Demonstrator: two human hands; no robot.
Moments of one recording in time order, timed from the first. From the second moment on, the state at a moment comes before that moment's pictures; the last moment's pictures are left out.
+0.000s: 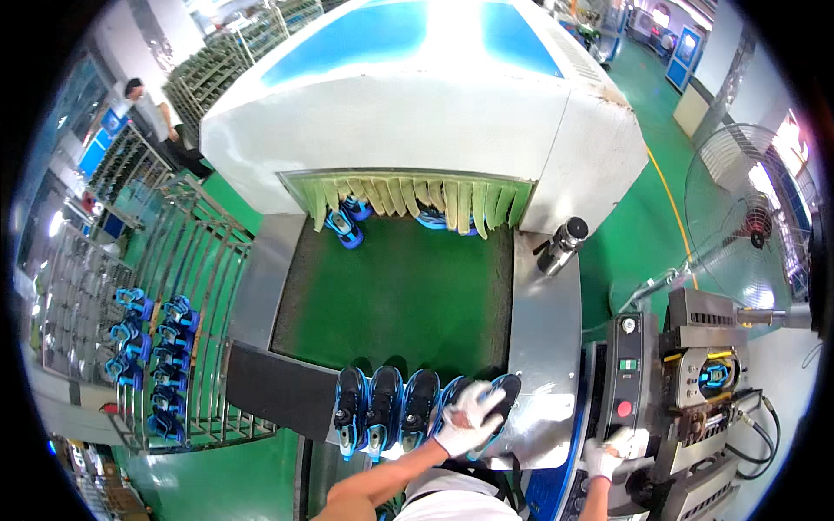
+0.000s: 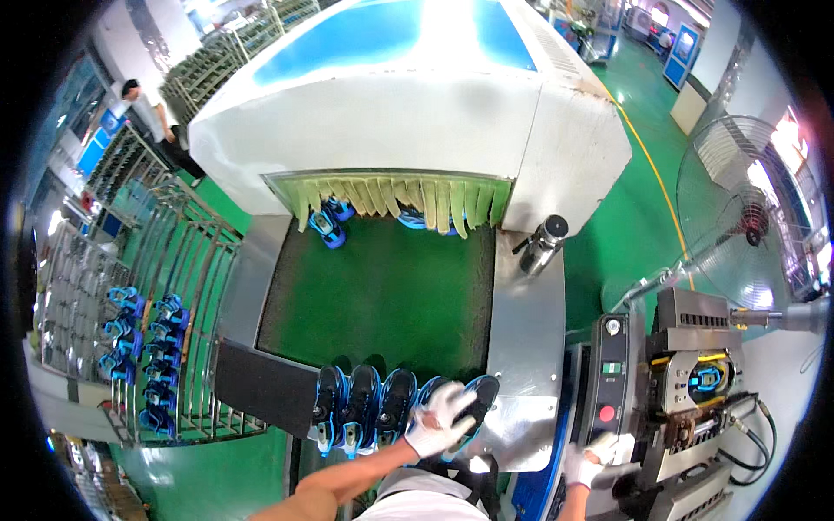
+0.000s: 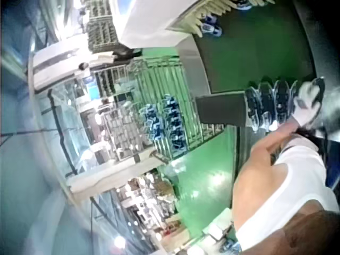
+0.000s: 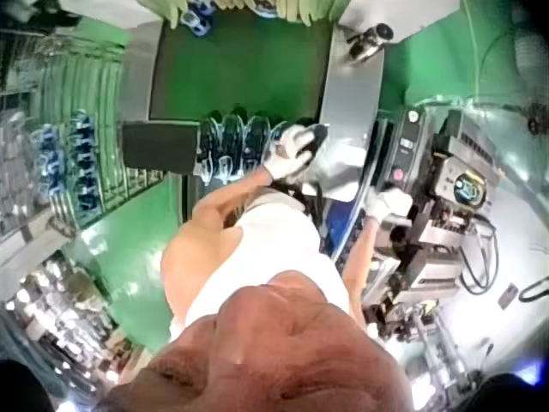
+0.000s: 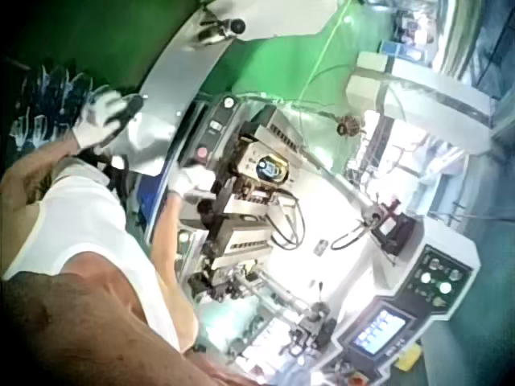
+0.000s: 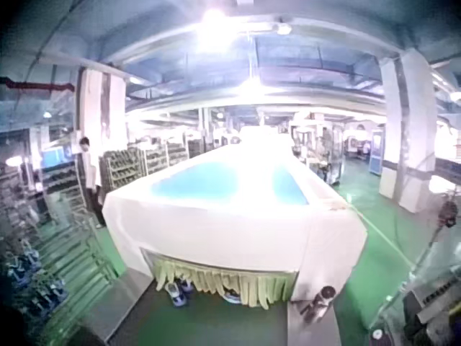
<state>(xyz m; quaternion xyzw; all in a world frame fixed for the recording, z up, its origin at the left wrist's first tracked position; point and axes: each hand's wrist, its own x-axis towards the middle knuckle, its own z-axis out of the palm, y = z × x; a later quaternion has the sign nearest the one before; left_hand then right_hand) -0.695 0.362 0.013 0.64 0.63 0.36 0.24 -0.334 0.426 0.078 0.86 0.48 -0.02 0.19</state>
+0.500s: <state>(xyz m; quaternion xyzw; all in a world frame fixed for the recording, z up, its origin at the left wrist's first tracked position) -1.233 0.606 -0.077 0.44 0.85 0.28 0.01 -0.328 0.271 0.048 0.76 0.59 0.00 0.27</state>
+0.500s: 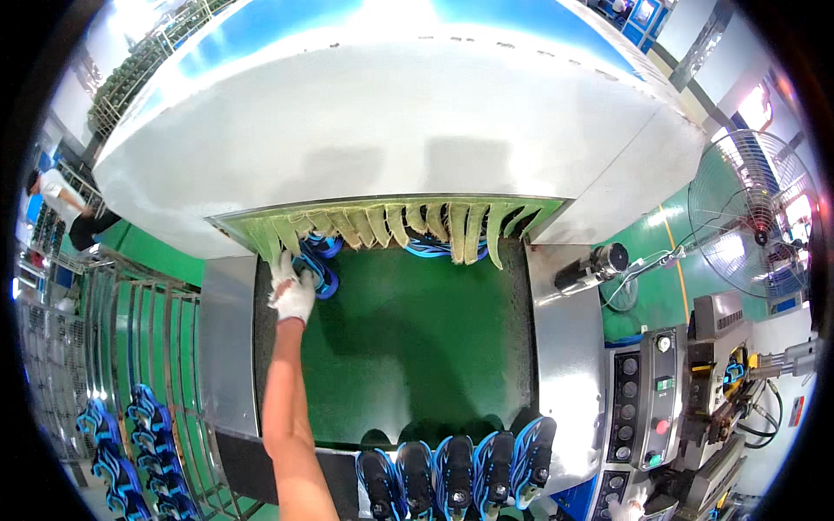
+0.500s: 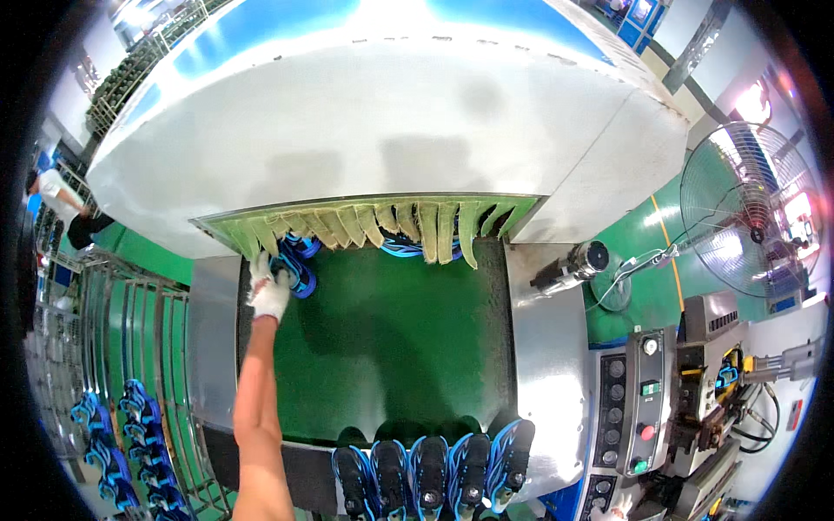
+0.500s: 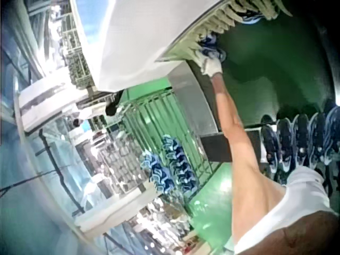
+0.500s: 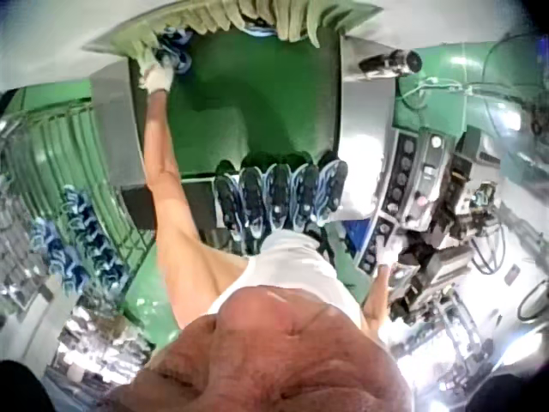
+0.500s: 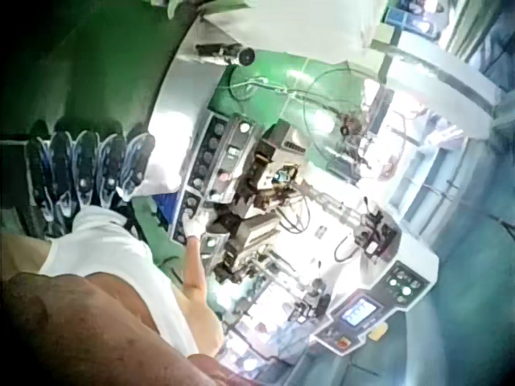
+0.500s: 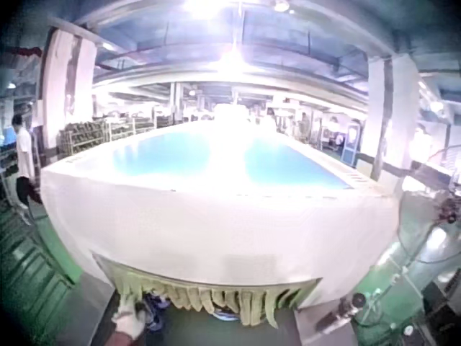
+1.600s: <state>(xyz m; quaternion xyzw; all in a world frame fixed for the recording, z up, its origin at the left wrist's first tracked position) -0.559 0.373 0.203 0.90 0.04 0.33 0.28 -0.441 0.245 0.127 0.82 0.29 -0.41 -0.27</state>
